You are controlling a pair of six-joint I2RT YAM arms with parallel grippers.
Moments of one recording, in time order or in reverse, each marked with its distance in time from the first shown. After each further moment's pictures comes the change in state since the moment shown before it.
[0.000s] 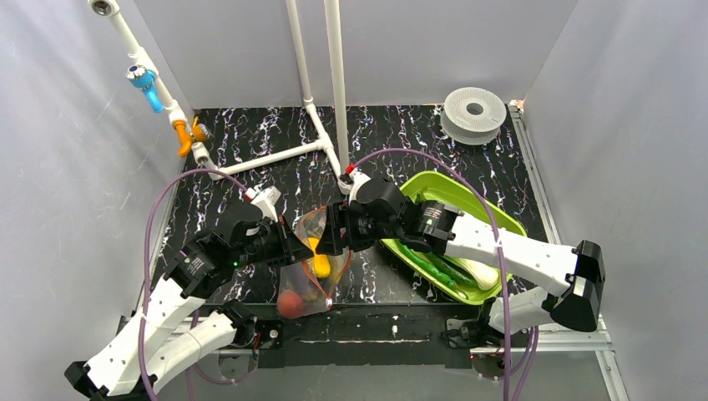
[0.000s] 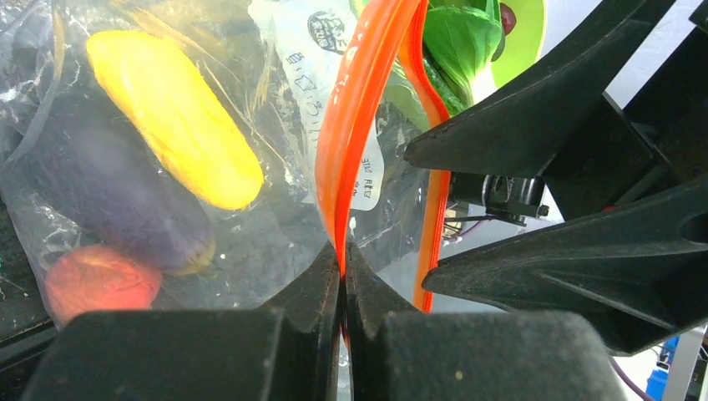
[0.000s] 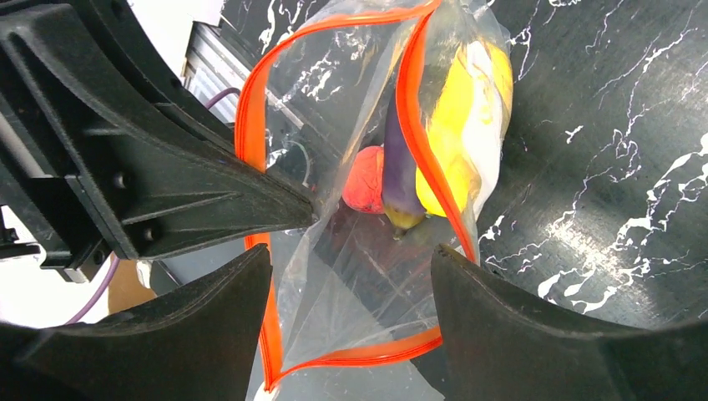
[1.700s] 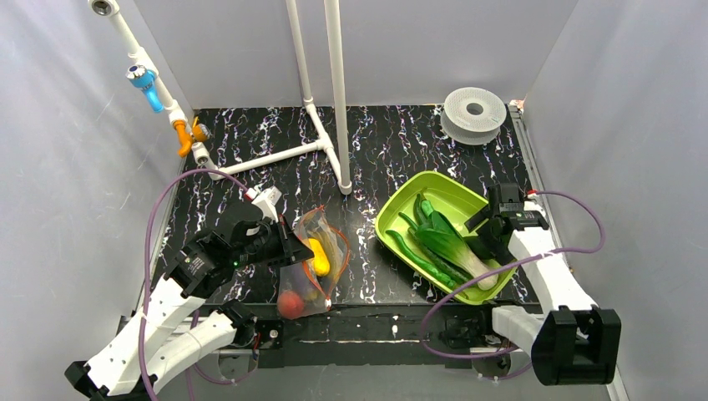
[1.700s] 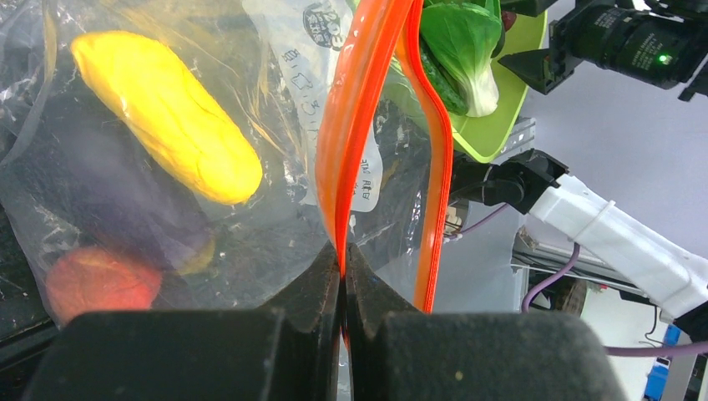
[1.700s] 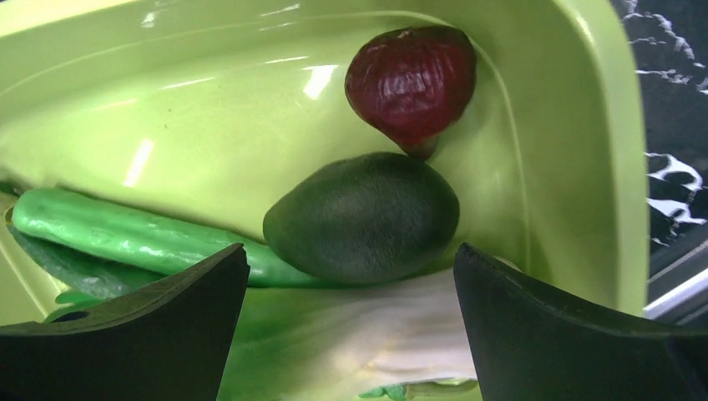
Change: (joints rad) left arm 0.000 0.000 0.000 -0.001 0.008 0.005; right arm -1.069 -0.331 -0.536 -0.354 0.409 0.137
